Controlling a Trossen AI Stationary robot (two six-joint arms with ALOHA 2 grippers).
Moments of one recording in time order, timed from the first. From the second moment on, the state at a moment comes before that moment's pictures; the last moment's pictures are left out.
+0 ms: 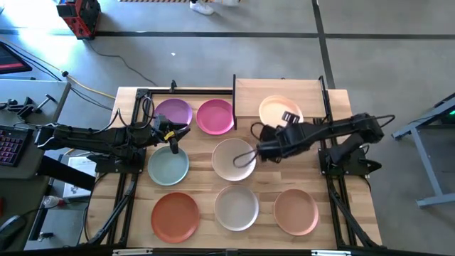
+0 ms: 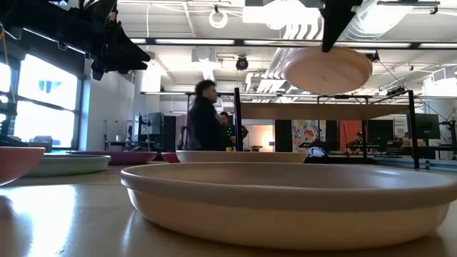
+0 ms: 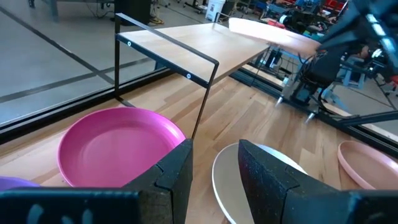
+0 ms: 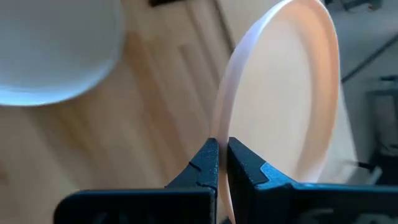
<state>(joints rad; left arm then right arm) 0.01 0.63 0.35 0.02 -0.43 -0.39 0.18 1.61 1.59 -1.57 0.63 0.55</state>
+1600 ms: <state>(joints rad) 0.01 0.63 0.35 0.02 -0.44 -0.39 -0.41 1.48 1.31 -1.32 0.38 0.13</state>
